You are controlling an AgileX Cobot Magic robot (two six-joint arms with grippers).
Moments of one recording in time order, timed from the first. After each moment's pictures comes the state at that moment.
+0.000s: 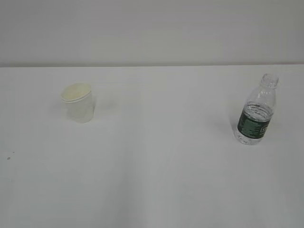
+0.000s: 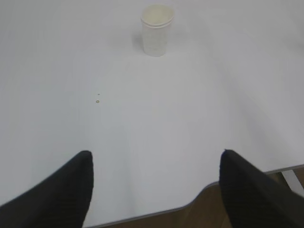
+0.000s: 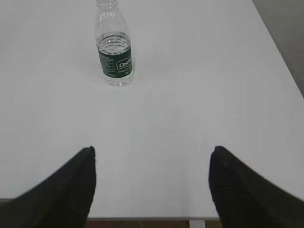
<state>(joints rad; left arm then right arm) -0.12 0.01 -0.52 -0.13 1.10 0.01 0.08 -0.02 -0.51 -0.11 1.14 0.06</state>
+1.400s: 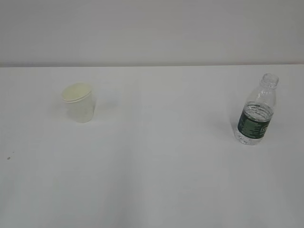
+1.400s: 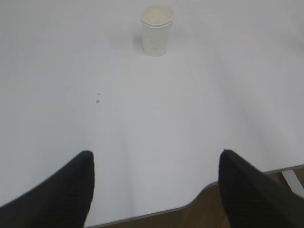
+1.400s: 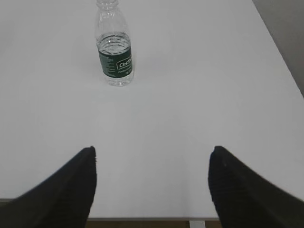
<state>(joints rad) -0.12 0.01 -0.52 -0.13 1.10 0.01 0.08 -0.02 -0.51 -0.11 1.14 0.06</state>
